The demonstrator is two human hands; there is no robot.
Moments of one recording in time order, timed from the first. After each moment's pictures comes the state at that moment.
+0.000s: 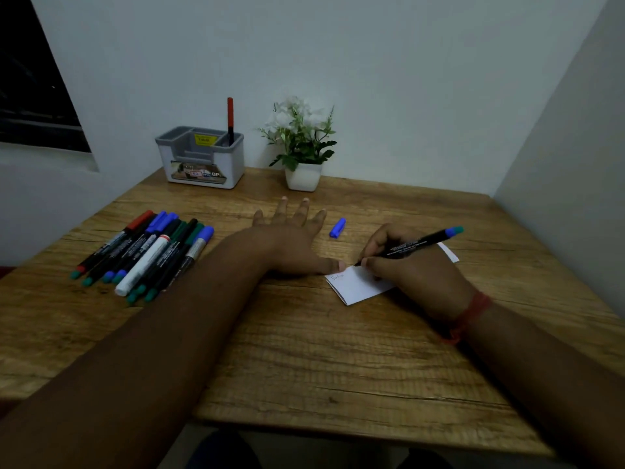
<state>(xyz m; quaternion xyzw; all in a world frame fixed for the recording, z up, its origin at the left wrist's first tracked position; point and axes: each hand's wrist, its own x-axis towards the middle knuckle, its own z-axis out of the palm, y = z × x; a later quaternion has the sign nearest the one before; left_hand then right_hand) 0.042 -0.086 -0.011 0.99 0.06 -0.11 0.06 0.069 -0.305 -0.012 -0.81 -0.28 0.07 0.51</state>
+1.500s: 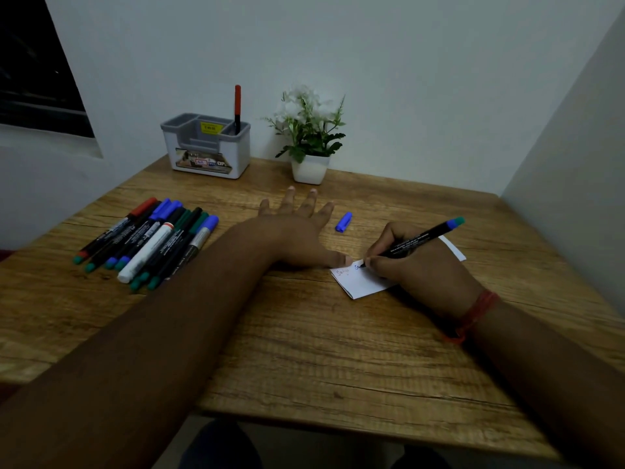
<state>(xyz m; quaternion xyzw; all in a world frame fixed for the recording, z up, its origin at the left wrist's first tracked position) 0.044 -0.086 -0.011 0.99 0.06 -0.10 0.05 0.072 -0.304 -0.015 -0.84 -0.28 0.06 0.46</state>
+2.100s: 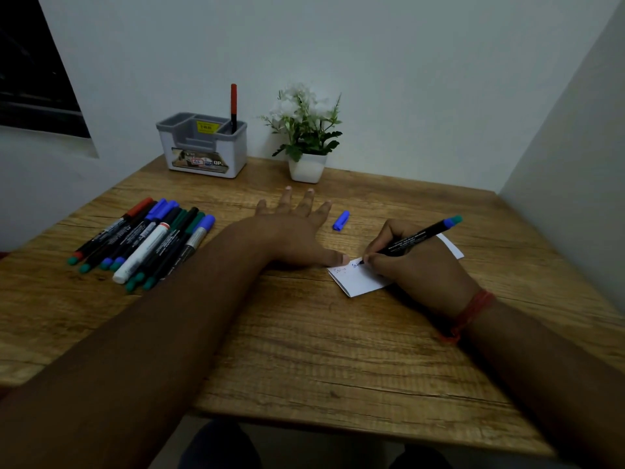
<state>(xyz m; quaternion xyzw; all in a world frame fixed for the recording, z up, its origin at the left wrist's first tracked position) 0.043 -0.087 -0.010 0.99 0.06 -0.10 0.06 0.072 -0.304 -0.016 -0.84 -0.28 0.04 0.46</state>
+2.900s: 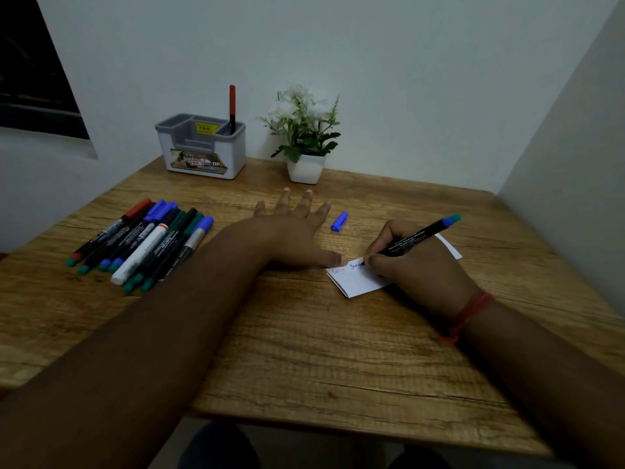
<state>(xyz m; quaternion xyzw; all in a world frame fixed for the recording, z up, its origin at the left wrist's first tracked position) 0.044 -0.087 -0.010 0.99 0.06 -0.10 0.06 0.071 -0.304 -0.015 -0.85 -0.26 0.04 0.46</state>
